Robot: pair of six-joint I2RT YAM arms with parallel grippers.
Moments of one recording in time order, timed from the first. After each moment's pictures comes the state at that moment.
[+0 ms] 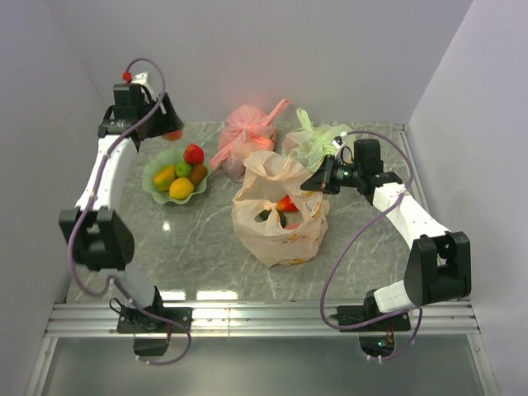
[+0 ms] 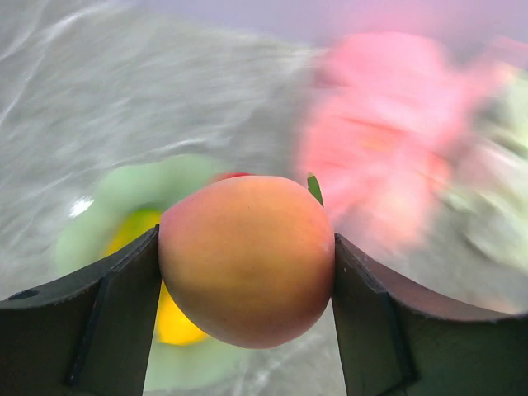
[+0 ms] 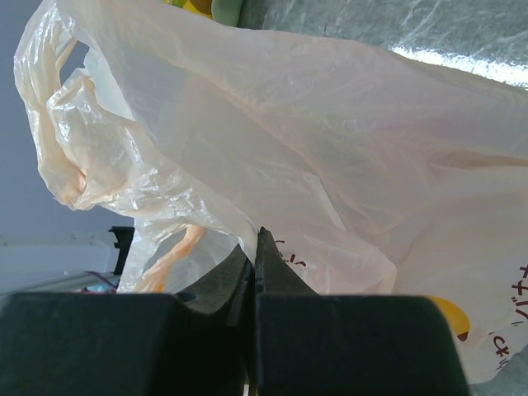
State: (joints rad) left arm 0.03 1.77 1.73 -0.56 0.09 -0.31; right arm 0.16 1.43 1.03 -0.28 -0.77 0.56
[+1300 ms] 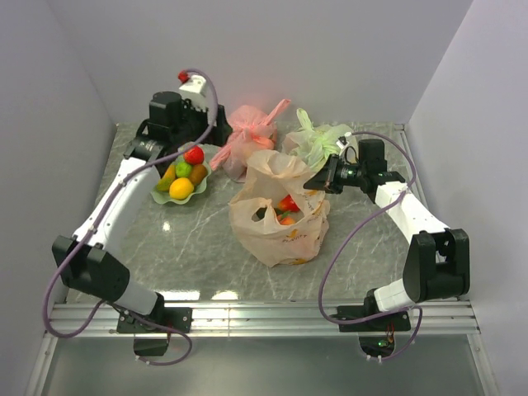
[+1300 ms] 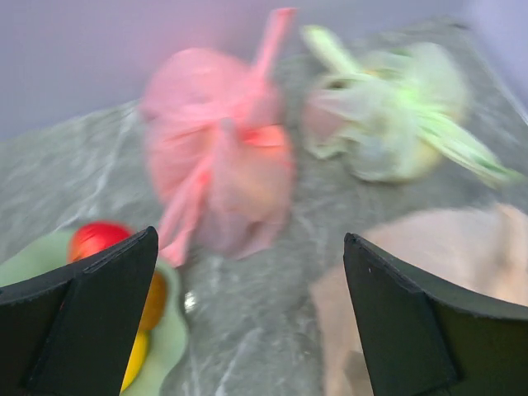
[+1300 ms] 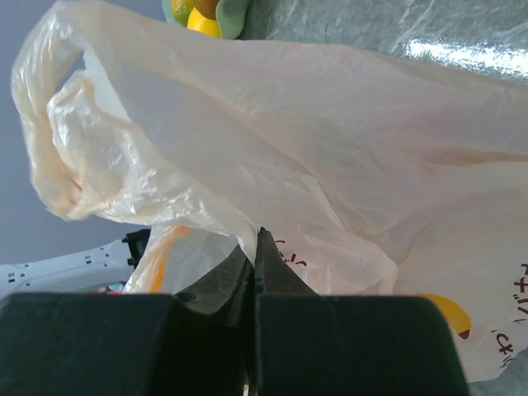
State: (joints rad) left arm -0.35 1.48 1.53 -0.36 0.21 -0.08; right arm 0.11 1.45 1.03 -0.27 -0.83 0.59
